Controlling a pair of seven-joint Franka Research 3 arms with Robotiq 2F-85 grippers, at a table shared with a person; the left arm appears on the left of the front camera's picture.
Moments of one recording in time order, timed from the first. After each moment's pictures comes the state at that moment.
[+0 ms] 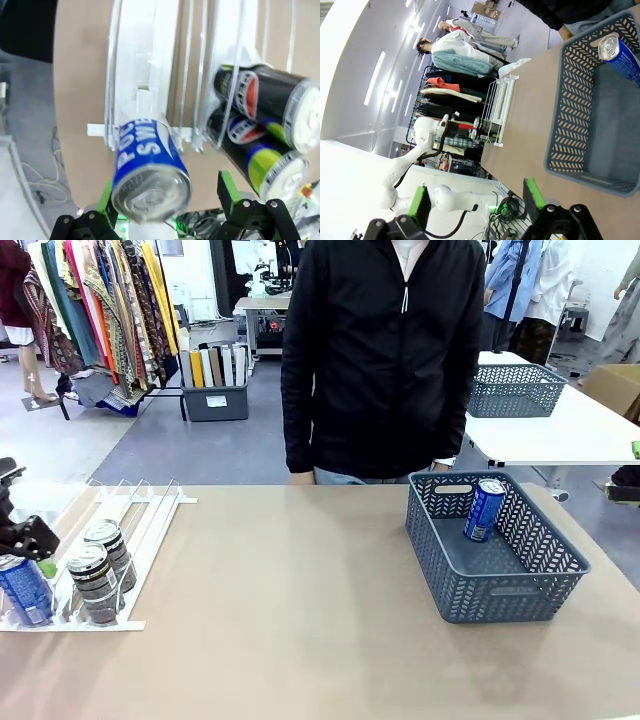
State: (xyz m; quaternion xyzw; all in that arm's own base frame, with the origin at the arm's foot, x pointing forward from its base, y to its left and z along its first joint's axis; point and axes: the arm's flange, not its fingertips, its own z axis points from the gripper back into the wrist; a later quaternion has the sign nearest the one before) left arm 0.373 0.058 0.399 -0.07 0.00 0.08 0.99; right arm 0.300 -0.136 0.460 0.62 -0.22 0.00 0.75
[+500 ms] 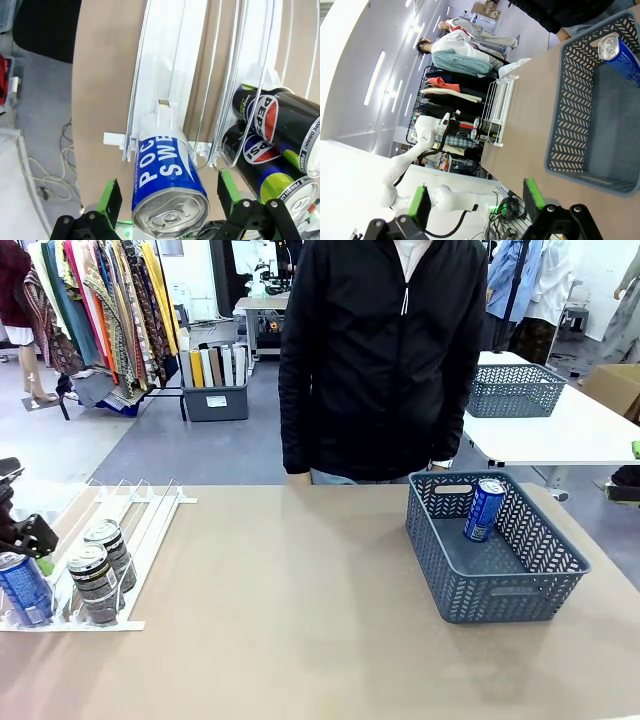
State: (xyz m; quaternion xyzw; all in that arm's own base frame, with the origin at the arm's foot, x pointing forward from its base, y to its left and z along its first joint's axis) left arm 0.381 0.062 0.397 -0.04 -0.01 0.10 0.99; right arm 0.300 -0.136 0.460 0.62 -0.22 0.00 0.75
